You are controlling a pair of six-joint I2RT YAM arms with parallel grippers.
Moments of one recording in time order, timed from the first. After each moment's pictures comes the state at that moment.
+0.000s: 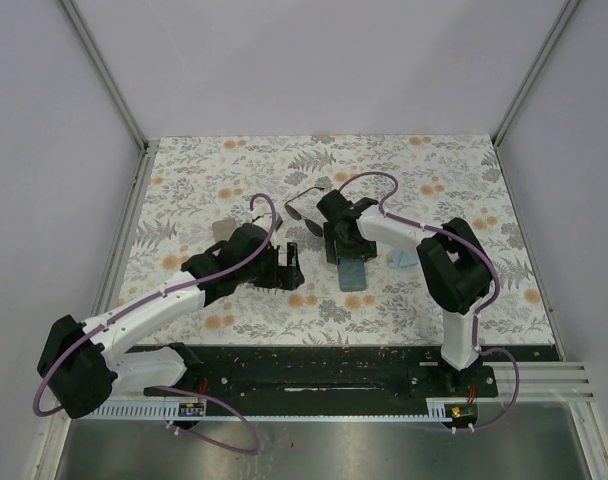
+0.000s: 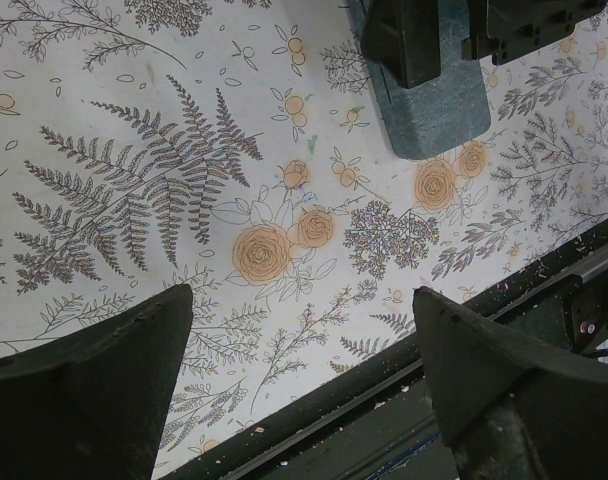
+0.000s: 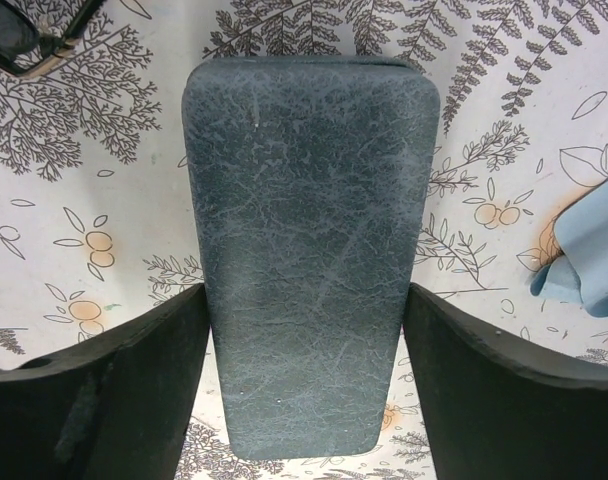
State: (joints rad) left arm -0.75 1.14 0.79 -0.43 0.02 -0.57; right arm 0.67 1.95 1.38 -0.74 0.25 0.57
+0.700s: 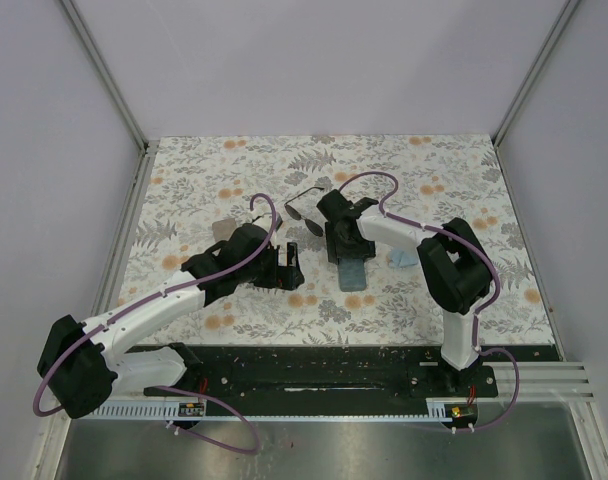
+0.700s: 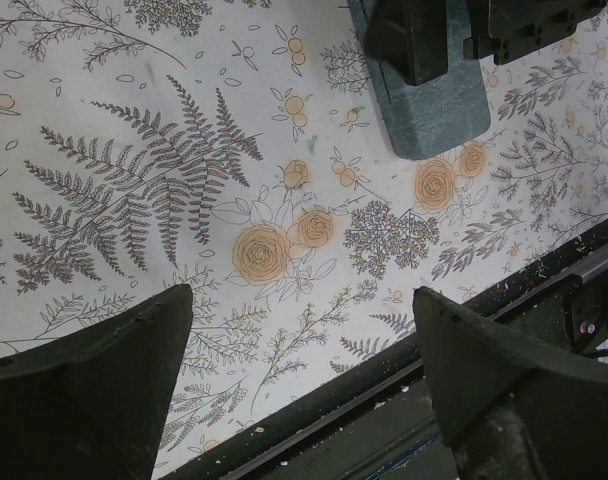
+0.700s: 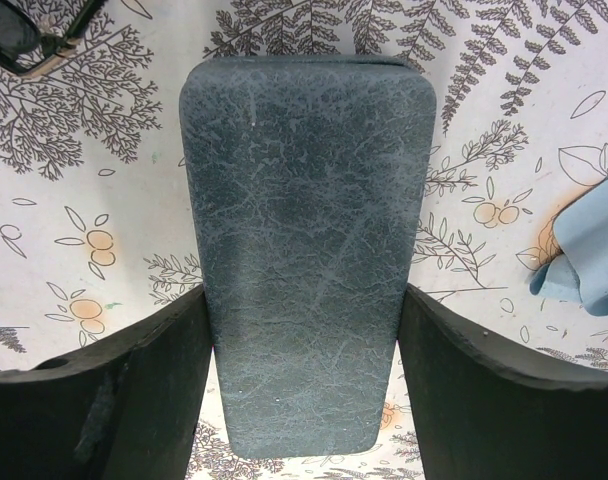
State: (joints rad) left arm -0.75 1.14 0.79 -0.43 0.02 -0.57; right arm 0.67 1.94 1.38 -0.74 0.25 0.57
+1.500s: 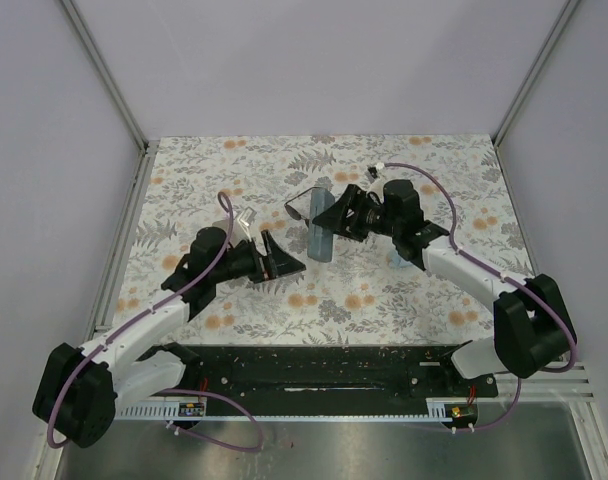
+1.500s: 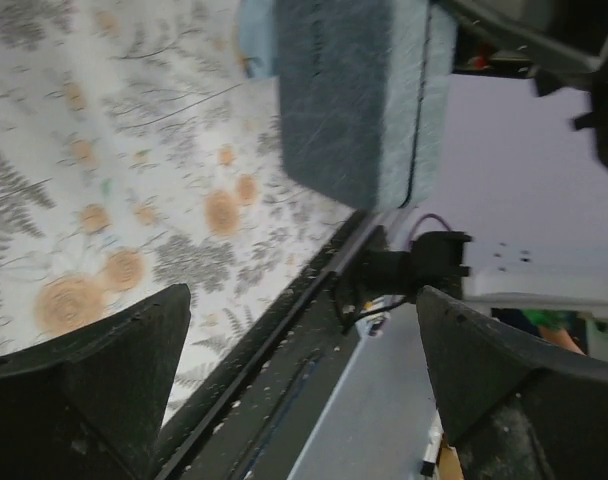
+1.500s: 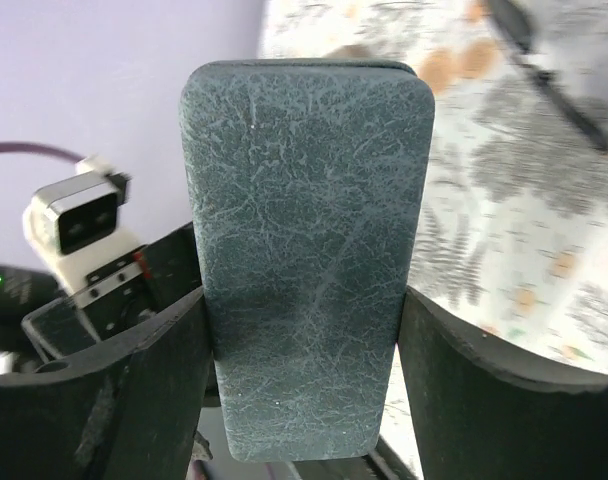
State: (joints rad) left arm -0.48 1.01 0.52 0.06 0.56 -0.83; right arm 0.50 1.42 0.92 0.09 -0.43 0.88
